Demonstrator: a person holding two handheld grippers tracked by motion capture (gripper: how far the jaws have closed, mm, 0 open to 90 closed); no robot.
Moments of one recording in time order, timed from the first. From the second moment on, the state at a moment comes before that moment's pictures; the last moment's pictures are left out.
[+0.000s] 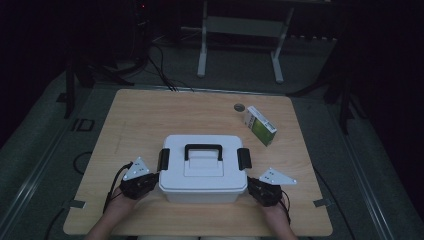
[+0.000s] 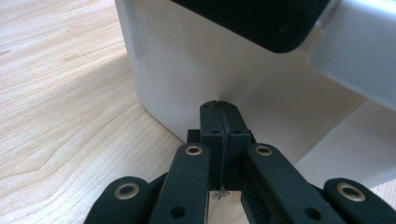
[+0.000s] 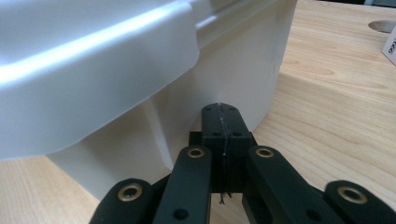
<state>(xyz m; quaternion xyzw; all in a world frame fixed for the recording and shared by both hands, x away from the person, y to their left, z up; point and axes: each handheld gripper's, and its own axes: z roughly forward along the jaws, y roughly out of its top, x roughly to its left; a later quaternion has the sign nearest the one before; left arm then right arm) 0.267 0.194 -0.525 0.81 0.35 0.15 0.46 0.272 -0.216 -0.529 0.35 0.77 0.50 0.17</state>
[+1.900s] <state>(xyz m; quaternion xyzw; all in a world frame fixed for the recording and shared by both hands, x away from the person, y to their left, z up) 0.291 0.235 -0.505 0.92 0.32 -0.02 0.23 0.269 -0.320 -0.547 0.43 0.72 0.50 0.21</state>
